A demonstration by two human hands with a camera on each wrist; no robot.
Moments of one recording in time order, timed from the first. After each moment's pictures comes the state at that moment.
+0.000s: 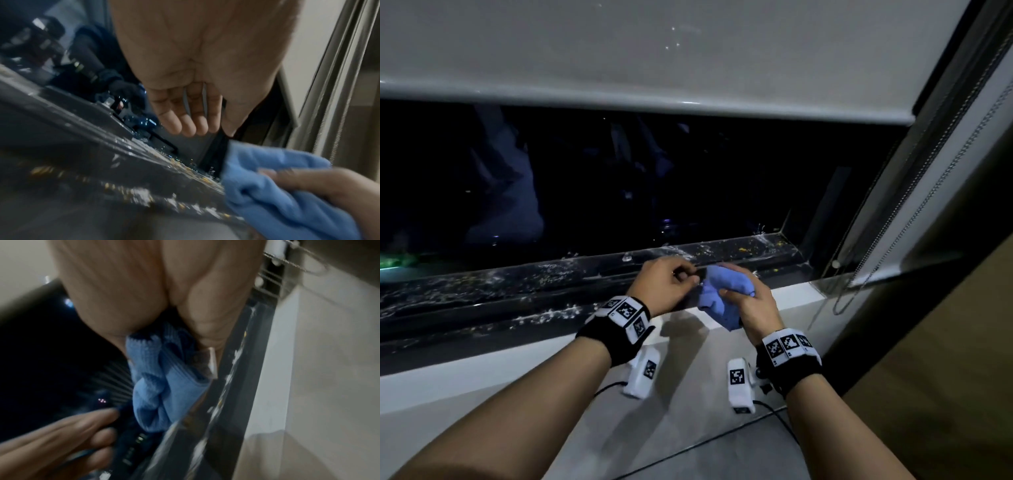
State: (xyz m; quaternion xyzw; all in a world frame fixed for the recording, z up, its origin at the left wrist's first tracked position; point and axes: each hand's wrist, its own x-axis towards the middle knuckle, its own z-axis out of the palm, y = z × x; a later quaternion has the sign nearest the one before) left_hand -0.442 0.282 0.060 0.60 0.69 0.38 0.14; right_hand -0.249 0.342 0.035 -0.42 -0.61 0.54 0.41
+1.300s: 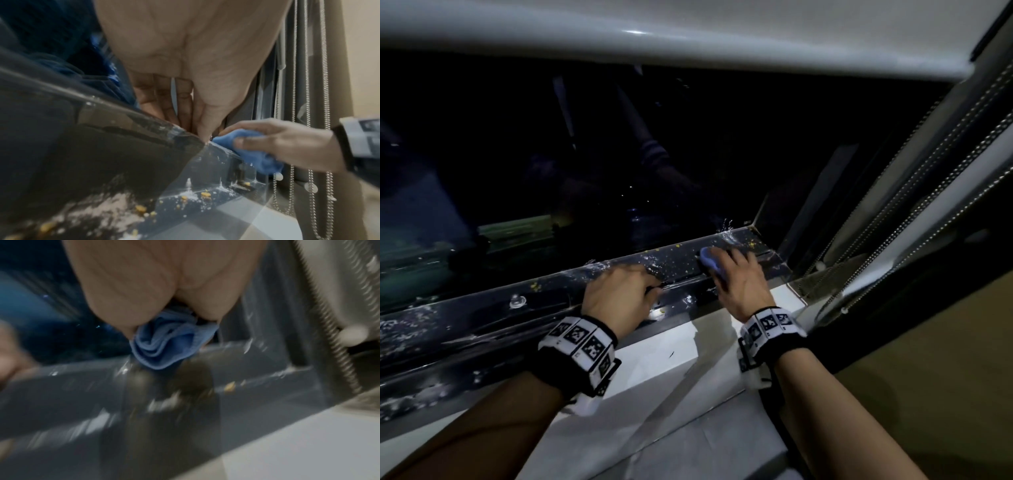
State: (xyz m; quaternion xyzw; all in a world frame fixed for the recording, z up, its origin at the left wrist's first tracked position) left_hand -0.435 0.426 0.025 0.65 0.75 0.12 0.08; right_hand -0.224 0.549 -0.020 -0.44 -0.88 0.02 0.18
